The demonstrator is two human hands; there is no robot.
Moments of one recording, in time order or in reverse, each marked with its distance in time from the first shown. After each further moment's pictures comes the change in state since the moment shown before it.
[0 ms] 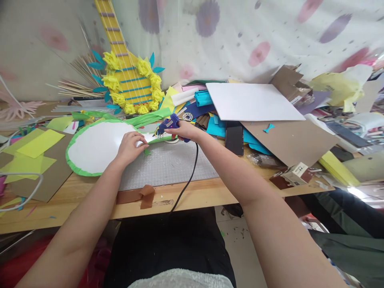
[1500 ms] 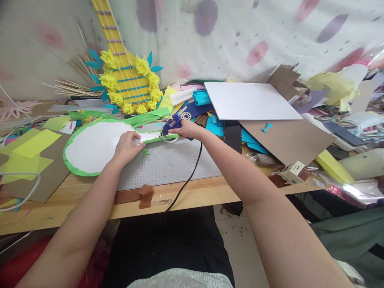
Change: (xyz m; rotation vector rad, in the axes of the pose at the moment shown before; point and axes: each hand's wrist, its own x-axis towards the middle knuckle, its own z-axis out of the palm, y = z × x) left_hand -0.003 0.006 -0.005 0.030 0.002 -0.128; right_hand 0.003 0.010 -0.015 -0.299 0.052 0.056
